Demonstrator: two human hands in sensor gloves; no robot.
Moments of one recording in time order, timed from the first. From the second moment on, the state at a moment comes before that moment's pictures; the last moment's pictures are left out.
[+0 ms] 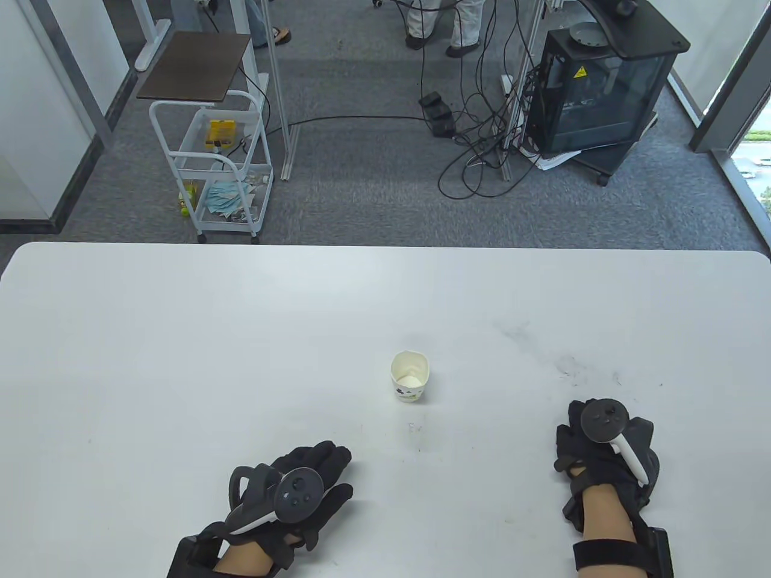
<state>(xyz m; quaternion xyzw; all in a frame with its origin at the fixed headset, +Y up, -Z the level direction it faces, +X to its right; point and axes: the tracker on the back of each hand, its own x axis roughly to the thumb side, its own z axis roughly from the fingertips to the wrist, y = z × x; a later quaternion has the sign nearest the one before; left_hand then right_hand) -0.169 -0.763 -0.239 -0.03 -0.22 0.09 0.97 0.323 -0.805 -0.315 -0.17 0.12 0.95 0.22</state>
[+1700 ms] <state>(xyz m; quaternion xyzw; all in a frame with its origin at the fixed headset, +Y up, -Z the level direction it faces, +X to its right) -0.161 -0.769 -0.239 -0.04 -0.23 0.08 0.97 0.115 -0.795 -0.296 0.20 0.12 0.97 0.10</state>
